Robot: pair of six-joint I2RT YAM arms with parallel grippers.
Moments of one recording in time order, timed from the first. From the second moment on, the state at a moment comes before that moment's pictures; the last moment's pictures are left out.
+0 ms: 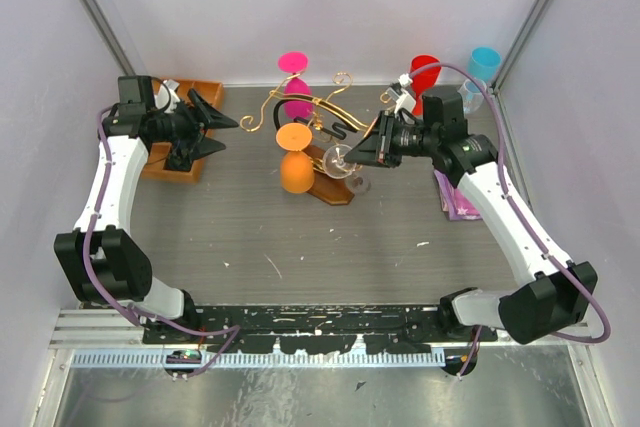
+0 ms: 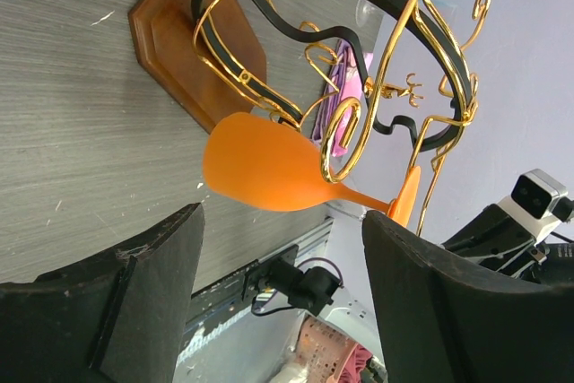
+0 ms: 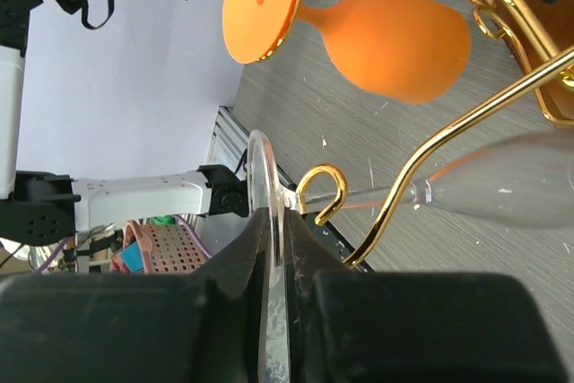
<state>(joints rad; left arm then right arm) 0.07 1.50 1.42 -0.74 0.75 -0.76 0.33 1.28 1.30 -0.53 -0.77 0.67</state>
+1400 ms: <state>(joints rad) 0.07 1.52 1.42 -0.78 0.75 -0.73 0.01 1.32 1.42 -0.85 -0.90 0.51</state>
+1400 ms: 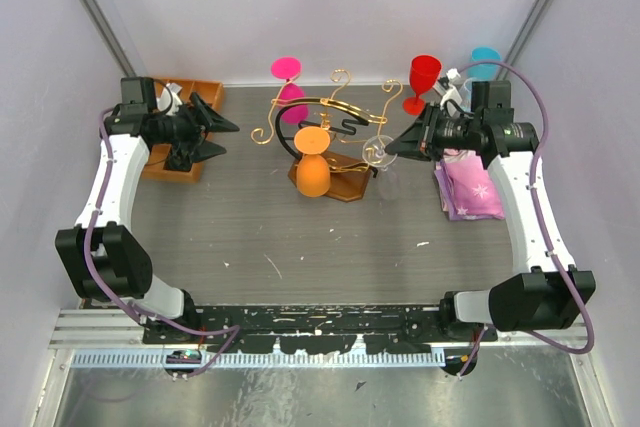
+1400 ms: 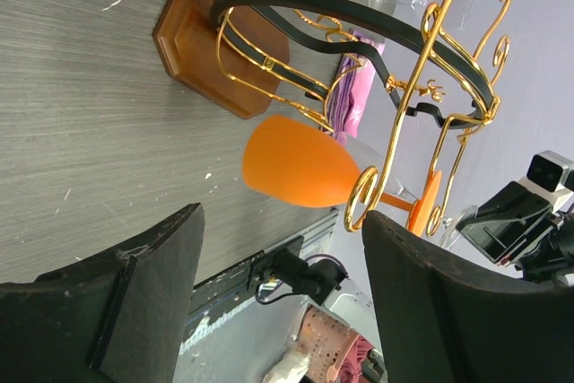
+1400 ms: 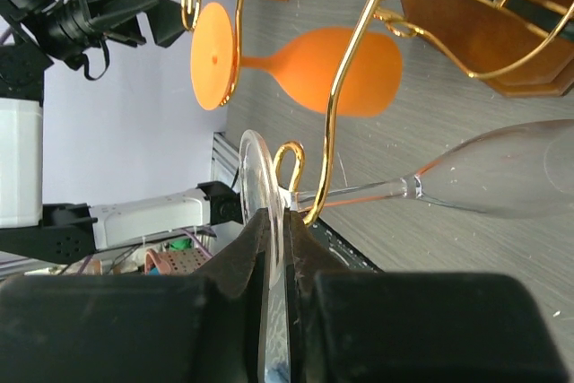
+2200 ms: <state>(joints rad) 0.07 1.50 1.53 -0.83 0.77 -0.70 0.15 1.54 1.66 -0.62 -0.95 0.68</state>
